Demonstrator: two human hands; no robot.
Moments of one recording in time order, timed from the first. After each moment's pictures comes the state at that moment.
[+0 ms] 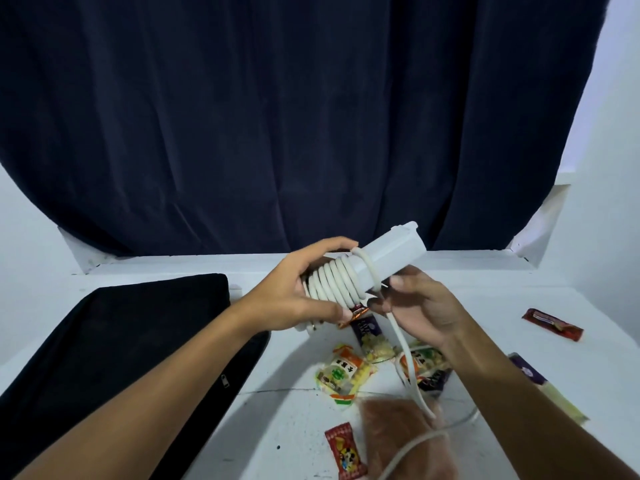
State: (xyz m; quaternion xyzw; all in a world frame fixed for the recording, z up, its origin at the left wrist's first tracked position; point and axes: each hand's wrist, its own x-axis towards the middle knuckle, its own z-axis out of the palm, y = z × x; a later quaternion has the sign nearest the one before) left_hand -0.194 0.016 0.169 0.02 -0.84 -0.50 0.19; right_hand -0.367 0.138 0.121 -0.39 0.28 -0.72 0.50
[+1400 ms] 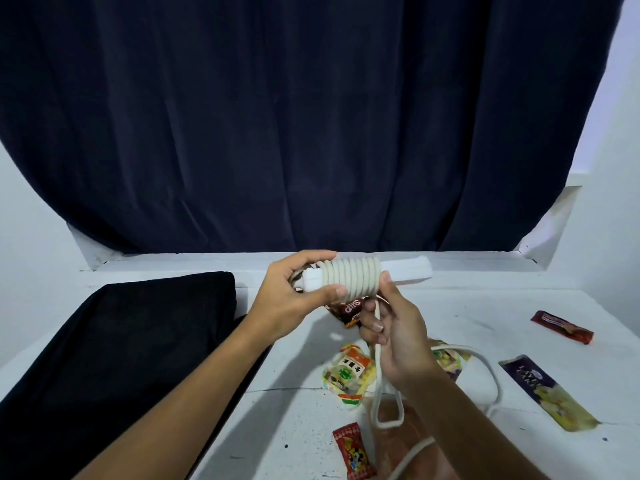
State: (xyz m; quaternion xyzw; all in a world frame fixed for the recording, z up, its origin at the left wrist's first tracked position) left_hand -0.193 0.004 0.131 0.12 -0.78 -0.50 0.36; right_hand -0.304 0.123 0.099 -0.19 0.38 -0.82 0.39
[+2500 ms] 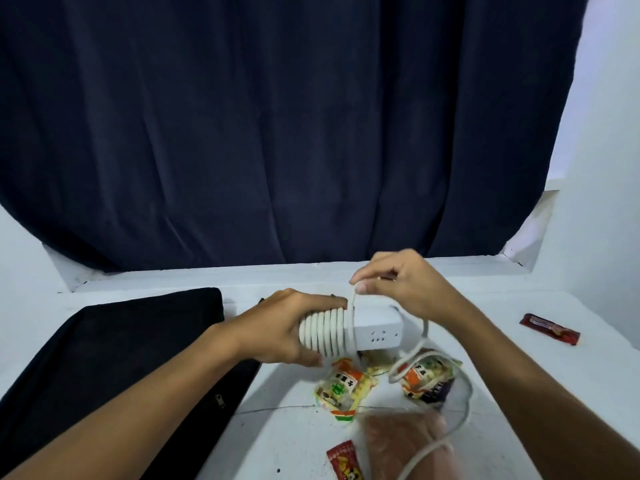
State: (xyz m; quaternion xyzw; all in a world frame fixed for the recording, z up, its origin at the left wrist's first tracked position) left_hand -0.197 -0.017 0.145 0.05 -0.98 -0.18 0.05; right_hand -0.375 0.132 0.155 -0.57 0.66 -0.47 0.11
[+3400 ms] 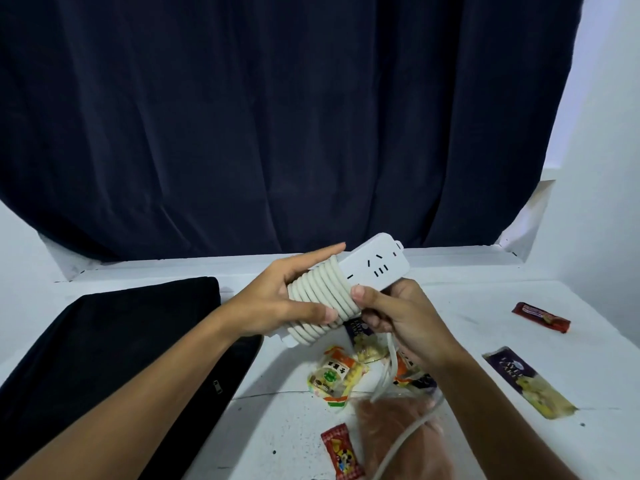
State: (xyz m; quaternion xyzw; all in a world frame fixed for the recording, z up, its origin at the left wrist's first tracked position) left_hand -0.193 0.002 0.160 0.04 -0.83 -0.54 0.15; right_hand -0.336 0.147 0.112 -0.41 0.51 -0.69 0.32
